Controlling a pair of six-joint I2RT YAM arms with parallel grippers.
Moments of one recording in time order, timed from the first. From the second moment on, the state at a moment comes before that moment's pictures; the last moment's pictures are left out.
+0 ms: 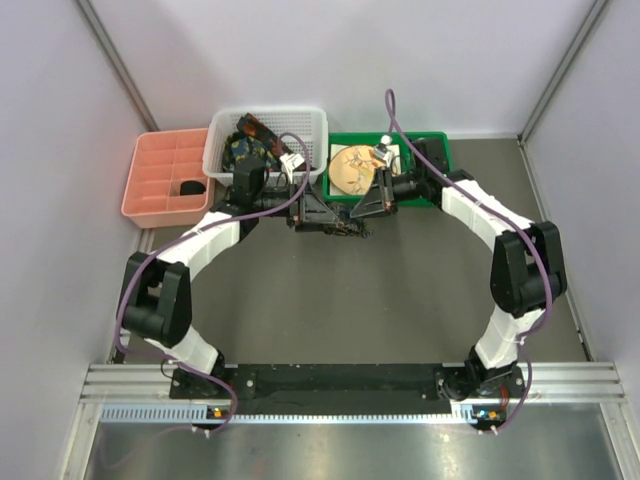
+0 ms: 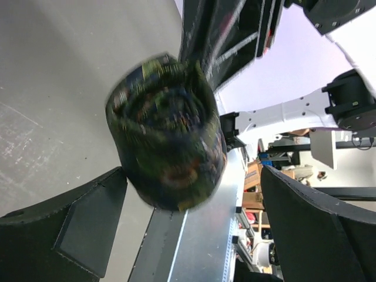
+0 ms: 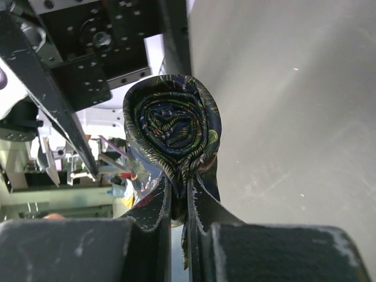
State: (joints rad) left arm -0.32 1.59 1.09 0.07 1.11 -0.75; right arm 0.32 1.78 1.37 -0.33 -1.16 0.49
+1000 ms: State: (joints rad) left arm -0.29 1.63 1.10 0.16 1.15 -0.84; right arm 0.38 1.78 1.44 -0.27 -1.14 0.58
